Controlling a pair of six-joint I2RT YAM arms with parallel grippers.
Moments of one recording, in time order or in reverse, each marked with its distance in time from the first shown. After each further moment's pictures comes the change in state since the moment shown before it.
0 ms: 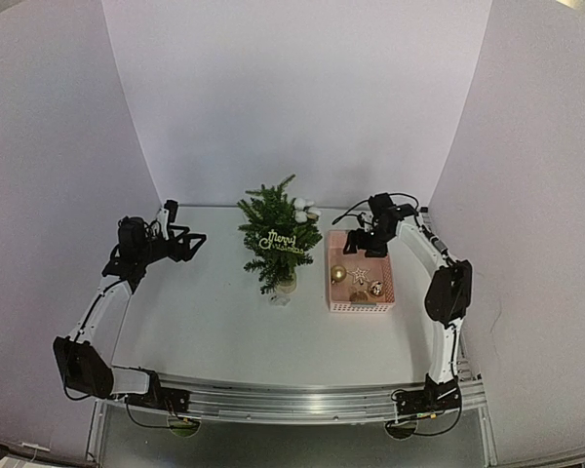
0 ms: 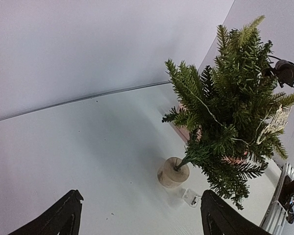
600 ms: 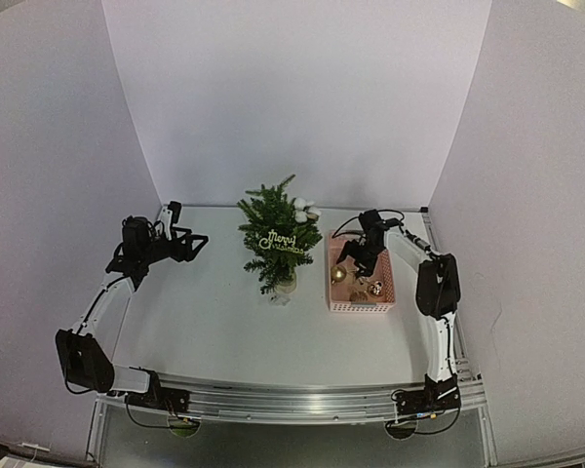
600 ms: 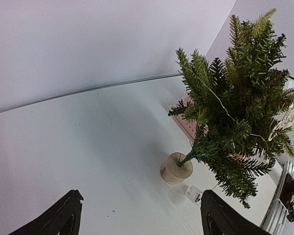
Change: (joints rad) left arm 0.000 0.041 0.002 0.000 0.000 0.009; right arm 0.009 0.112 -0.092 0.143 -0.045 0.475
